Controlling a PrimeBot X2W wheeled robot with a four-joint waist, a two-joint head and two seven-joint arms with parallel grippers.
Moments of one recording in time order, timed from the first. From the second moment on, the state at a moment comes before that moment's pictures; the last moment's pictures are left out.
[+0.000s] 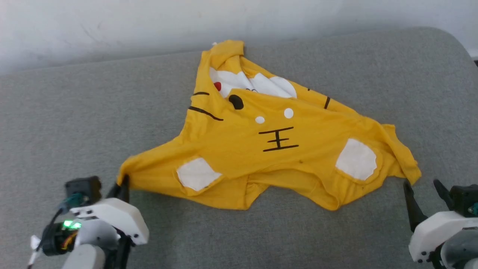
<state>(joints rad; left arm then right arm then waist) -0.10 0.30 -0.17 0.13 -0.43 0.19 0.19 0.02 -0.13 -0.17 0.06 0.07 0.13 0.13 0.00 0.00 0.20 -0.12</state>
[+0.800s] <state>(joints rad) -0.02 0.28 -0.19 -0.11 -0.42 0.23 0.09 -0.13 -0.33 -0.05 0.32 0.18 0.13 0.32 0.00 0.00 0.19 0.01</state>
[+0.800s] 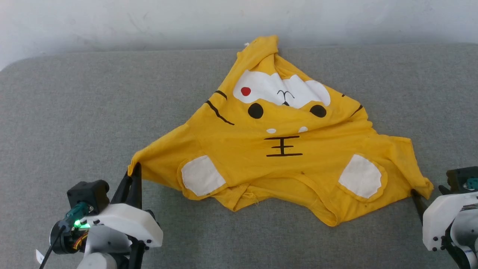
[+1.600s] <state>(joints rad) -0.05 0.40 -0.14 -0.20 -0.51 0.12 0.17 -0.11 -0.57 0.03 -0.05 0.52 0.13 0.36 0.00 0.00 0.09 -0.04</state>
